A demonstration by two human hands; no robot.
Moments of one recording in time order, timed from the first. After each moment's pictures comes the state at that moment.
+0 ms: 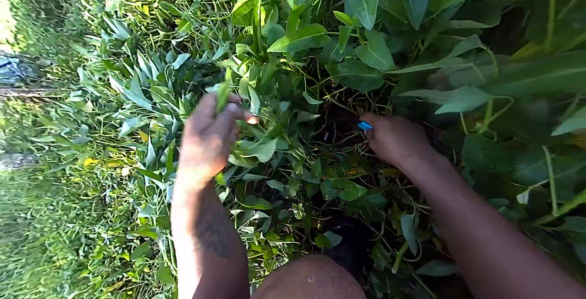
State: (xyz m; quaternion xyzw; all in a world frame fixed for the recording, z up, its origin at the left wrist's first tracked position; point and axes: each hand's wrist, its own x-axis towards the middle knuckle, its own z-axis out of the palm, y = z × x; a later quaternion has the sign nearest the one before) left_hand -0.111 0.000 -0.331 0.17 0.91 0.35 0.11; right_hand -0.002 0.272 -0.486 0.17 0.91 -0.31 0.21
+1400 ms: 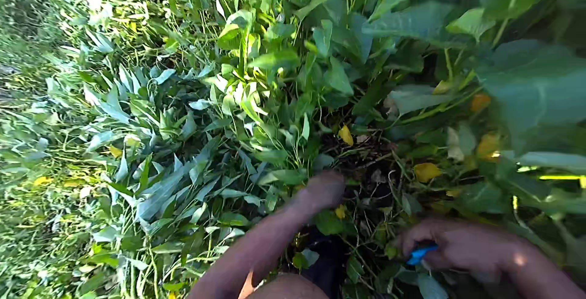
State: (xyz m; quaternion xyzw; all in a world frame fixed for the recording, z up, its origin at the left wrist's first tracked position) left_hand 0.000 0.141 -0.487 0.34 0.83 -0.04 0.44; right_hand 0.175 0.364 -0.502 -0.06 0.68 -0.55 0.48
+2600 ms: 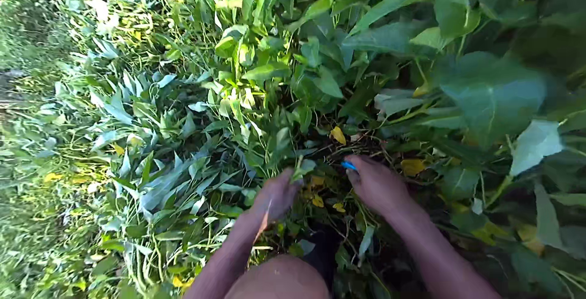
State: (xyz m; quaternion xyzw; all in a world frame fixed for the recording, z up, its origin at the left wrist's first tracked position) left_hand -0.003 0.051 -0.433 0.19 0.91 0.15 0.33; right_hand 0.088 0.280 -0.476 0.17 0.91 -0.35 0.16
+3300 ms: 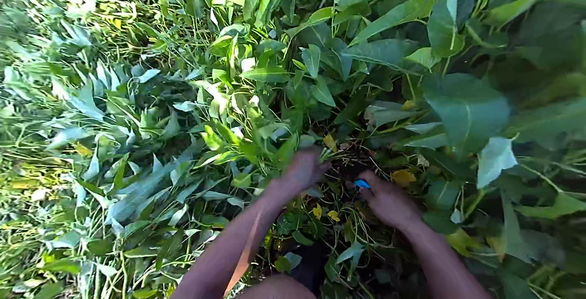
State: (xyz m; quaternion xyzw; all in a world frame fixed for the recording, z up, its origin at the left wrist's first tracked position) left_hand -0.034 0.135 -0.463 0.34 0.89 0.19 0.24; right_hand 0.112 0.315 -0.487 0.22 0.86 -0.35 0.30
